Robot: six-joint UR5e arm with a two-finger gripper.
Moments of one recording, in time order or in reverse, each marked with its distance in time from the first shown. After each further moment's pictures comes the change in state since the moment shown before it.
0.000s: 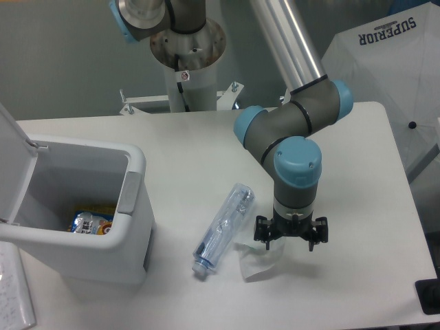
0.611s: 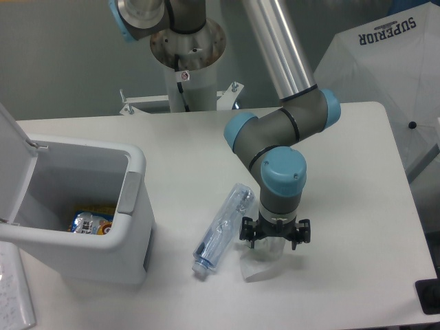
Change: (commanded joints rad) arm -0.015 -0.002 -0.046 0.002 0.002 -0.003
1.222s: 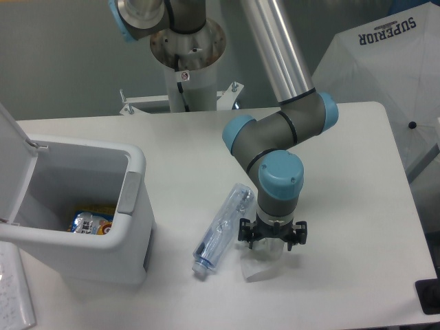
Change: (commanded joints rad) arm -0.002 -0.011 0.003 -0.002 0.000 0.009
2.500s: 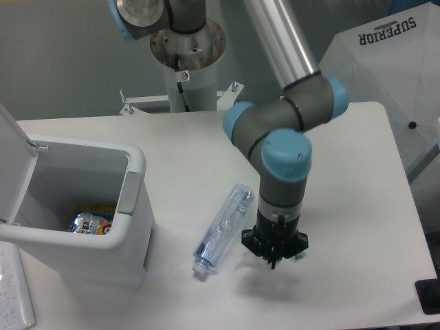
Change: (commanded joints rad) arm -0.009 0.120 0.253 0.000 -0.392 -0.228
